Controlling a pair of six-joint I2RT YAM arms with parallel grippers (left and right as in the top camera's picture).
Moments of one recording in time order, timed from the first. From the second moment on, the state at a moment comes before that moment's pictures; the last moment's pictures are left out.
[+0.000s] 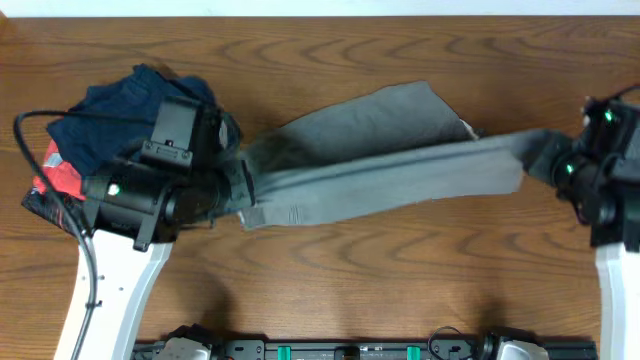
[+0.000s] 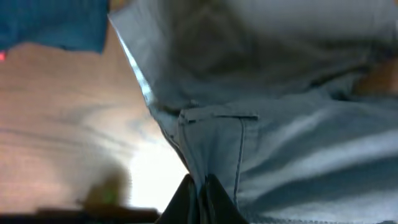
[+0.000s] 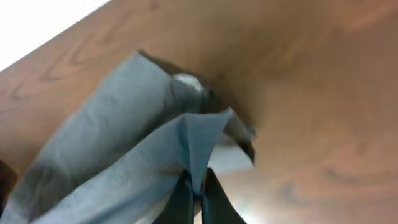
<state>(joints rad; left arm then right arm) -0.30 1.26 1.50 -1.42 0.07 -0.54 -0.16 1.16 1.26 -0.95 -0.08 0.36</state>
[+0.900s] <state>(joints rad) -0.14 1.75 1.32 -1.03 -0.15 -0.91 0.08 1.89 1.26 -0.24 -0.10 0.24</state>
